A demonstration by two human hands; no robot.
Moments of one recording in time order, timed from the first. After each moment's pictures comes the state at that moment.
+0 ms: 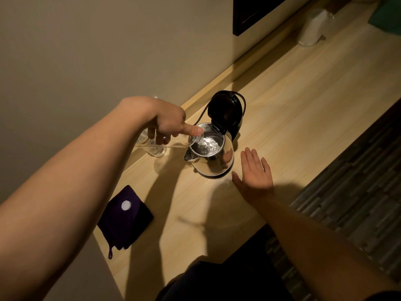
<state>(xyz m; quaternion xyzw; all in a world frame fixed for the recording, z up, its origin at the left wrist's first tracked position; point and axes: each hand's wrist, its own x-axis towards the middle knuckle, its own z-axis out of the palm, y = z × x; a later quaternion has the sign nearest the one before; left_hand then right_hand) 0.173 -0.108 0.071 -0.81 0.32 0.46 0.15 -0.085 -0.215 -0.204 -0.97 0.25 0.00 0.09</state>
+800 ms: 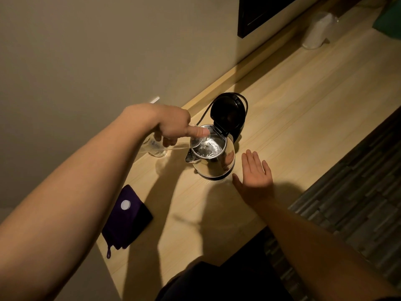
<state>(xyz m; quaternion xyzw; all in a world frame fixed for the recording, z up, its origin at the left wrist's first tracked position) 0.166 -0.103 0.066 -0.82 0.36 0.43 0.12 -0.088 -0.216 -0.215 -0.97 0.23 -0.06 0.06</state>
